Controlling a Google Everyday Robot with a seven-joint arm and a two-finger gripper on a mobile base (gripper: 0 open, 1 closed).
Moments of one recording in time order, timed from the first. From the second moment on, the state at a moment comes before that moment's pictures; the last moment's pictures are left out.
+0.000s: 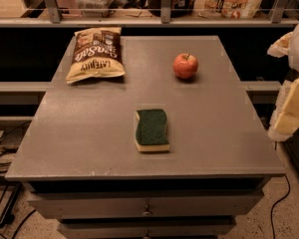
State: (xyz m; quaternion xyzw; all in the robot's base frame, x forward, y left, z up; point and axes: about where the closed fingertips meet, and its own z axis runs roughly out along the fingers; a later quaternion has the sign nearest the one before) arm 0.438 -0.217 0.976 -0.60 0.78 -0.03 0.16
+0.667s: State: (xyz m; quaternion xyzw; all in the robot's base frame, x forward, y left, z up) arm 0.440 -0.204 0.968 -0.62 0.77 -0.01 0.17
